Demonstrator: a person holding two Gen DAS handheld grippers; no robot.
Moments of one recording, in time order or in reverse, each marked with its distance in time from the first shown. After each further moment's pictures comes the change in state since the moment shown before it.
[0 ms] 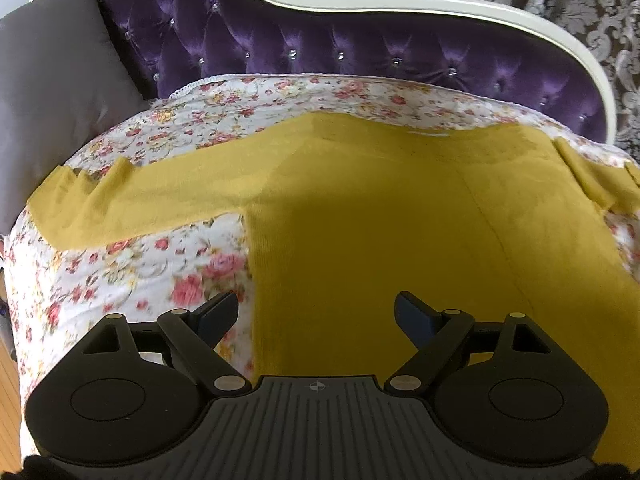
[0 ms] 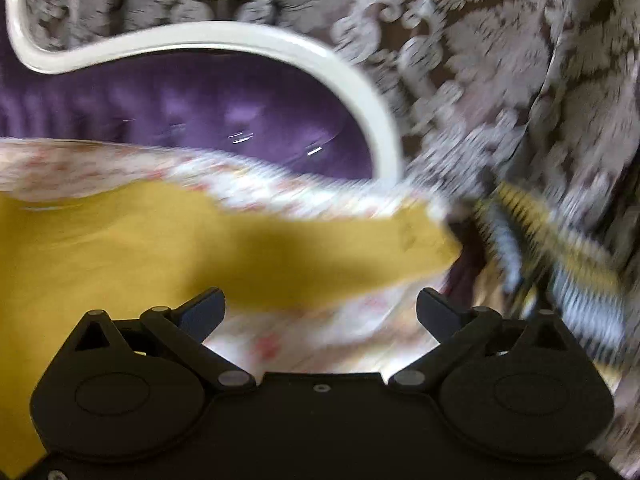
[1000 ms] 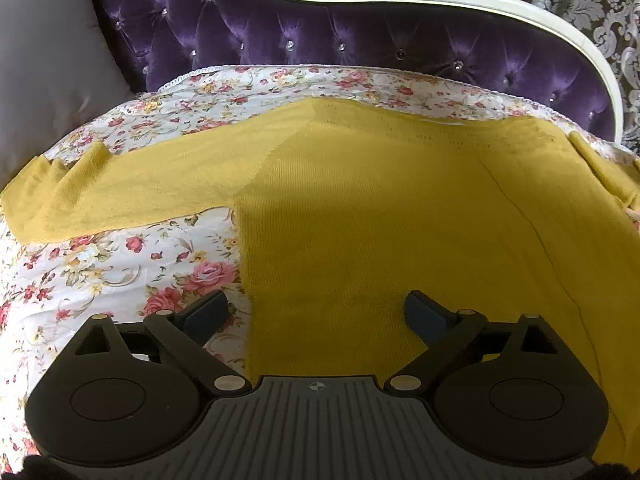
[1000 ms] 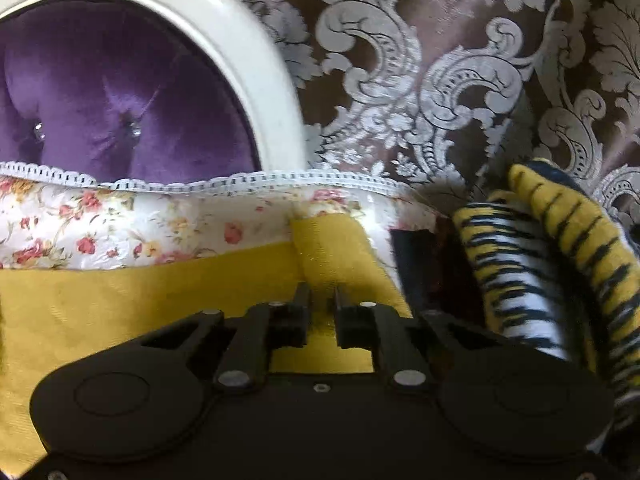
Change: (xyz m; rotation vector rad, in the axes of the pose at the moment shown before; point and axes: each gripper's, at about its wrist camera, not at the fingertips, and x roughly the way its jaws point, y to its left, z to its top) left arm 0.044 0.009 -0.018 -0.002 -0.045 -0.031; right arm 0.172 -0.098 0.057 0.134 0.191 -0.074
